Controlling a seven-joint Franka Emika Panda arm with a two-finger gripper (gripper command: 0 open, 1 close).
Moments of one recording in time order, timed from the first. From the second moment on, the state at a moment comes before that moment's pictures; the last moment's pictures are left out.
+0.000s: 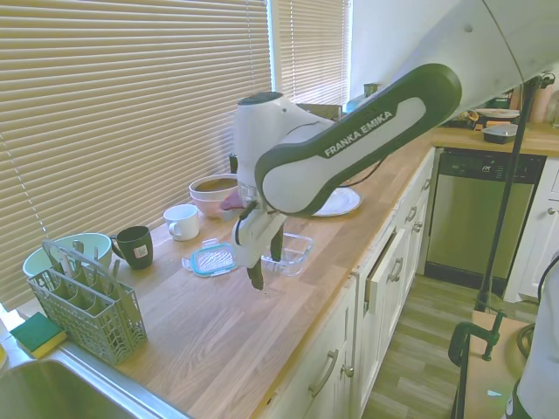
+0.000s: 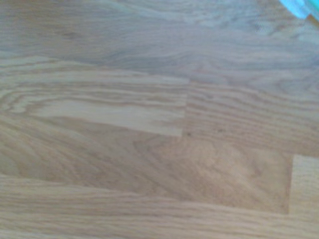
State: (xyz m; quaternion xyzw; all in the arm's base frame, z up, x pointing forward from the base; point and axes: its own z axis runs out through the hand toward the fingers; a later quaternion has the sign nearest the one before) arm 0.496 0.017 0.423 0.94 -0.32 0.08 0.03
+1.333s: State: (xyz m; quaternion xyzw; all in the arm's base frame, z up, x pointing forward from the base) arm 0.650 -0.018 0.364 0.98 -0.16 0.07 0.13
